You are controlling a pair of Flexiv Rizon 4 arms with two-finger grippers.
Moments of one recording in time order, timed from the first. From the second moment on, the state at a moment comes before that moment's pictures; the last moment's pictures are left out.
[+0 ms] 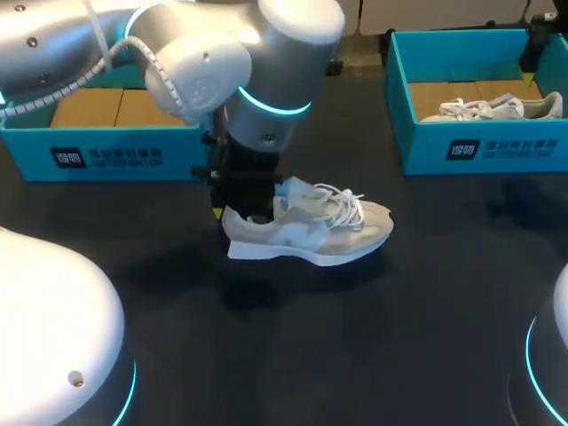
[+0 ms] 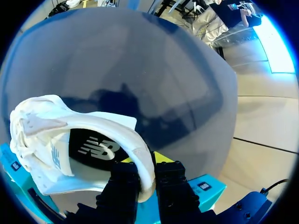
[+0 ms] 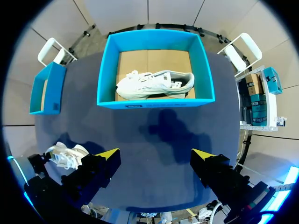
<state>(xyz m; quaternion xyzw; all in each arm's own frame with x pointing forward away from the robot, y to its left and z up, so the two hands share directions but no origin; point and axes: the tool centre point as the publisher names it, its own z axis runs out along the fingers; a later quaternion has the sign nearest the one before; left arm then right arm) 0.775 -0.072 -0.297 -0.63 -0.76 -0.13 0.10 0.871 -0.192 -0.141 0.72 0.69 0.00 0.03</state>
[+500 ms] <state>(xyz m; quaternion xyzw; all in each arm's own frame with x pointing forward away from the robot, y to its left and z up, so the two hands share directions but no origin) 0.759 -0.084 -0.340 -0.64 -0.75 -0.12 0.11 0.871 -0.192 -0.141 0.72 0.69 0.00 0.03</state>
